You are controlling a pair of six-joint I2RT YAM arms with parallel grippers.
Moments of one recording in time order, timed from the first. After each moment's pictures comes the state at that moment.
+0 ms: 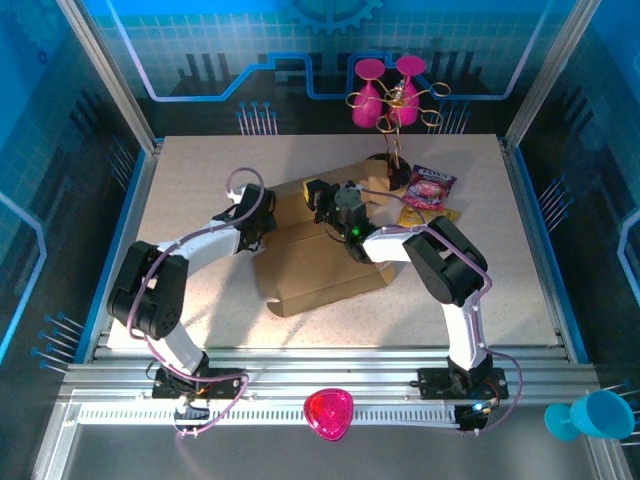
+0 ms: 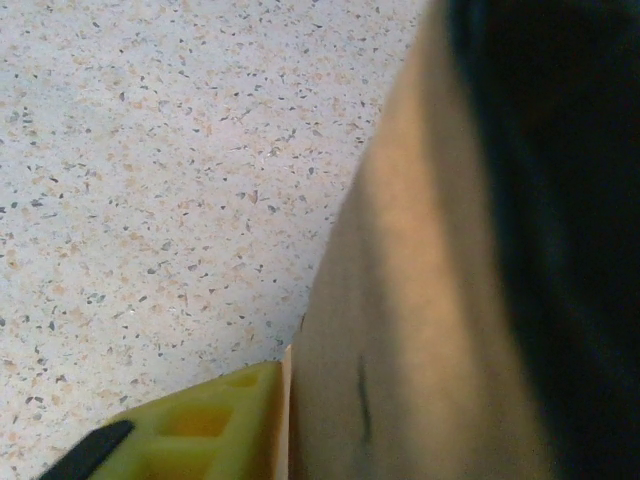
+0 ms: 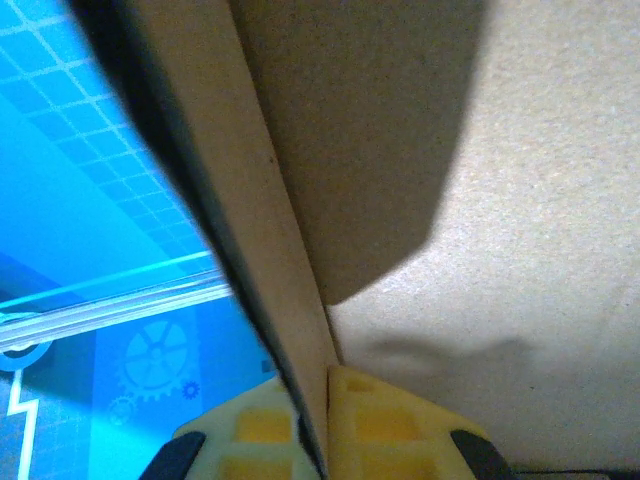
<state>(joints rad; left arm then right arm) -0.33 1.67 0.99 -0.22 -0.32 -0.70 0.65 2.06 1.15 0.84 0.06 1.79</state>
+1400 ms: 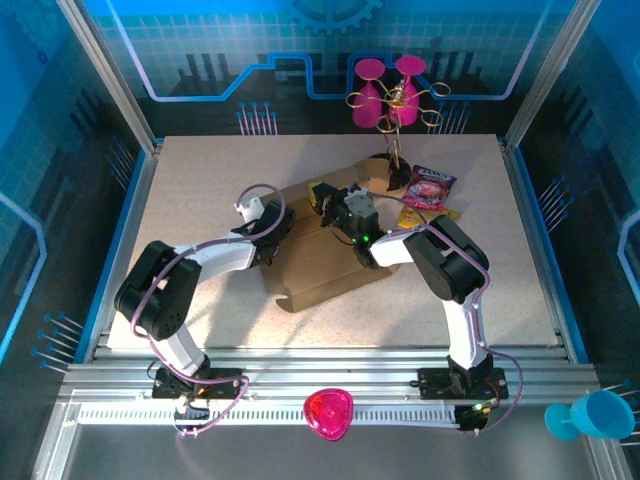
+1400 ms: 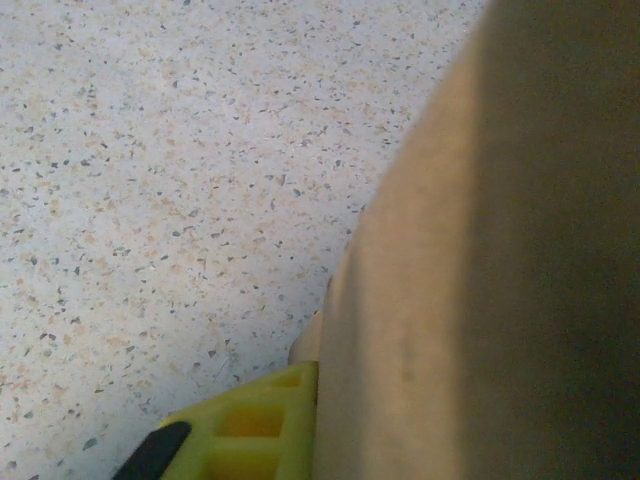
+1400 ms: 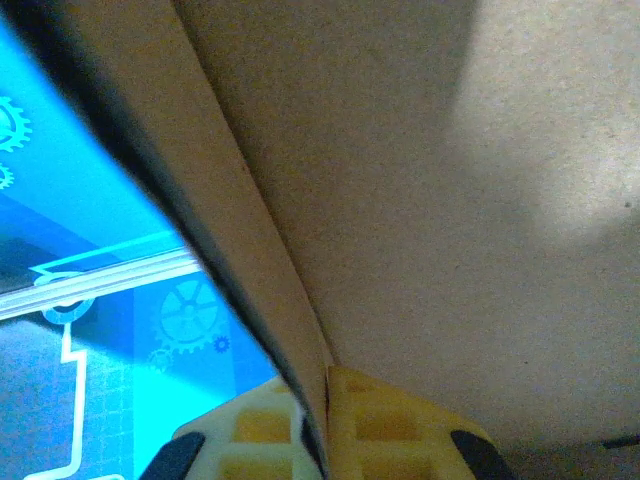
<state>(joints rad) -0.47 1.70 0.92 -0.15 -0.59 -0.87 0.61 2.08 1.05 1.03 -0.08 1.82</state>
